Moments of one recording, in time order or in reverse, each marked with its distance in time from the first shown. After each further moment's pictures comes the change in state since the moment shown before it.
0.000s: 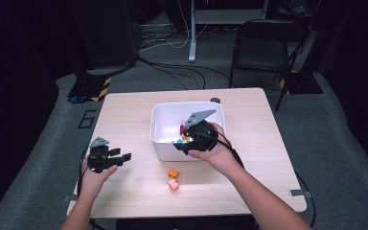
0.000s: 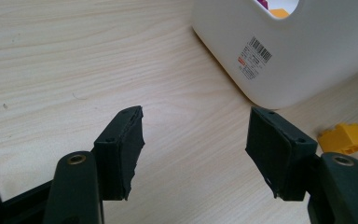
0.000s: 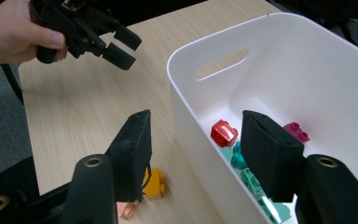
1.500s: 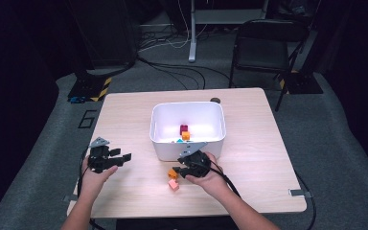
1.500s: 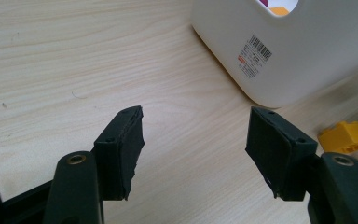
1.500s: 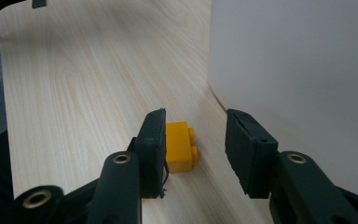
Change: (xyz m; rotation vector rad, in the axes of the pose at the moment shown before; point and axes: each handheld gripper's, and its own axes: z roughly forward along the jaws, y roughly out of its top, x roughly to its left) left arm 0.000 -0.001 0.000 0.005 0.000 0.004; right arm 0.022 -0.080 0.070 0.031 0.031 0.021
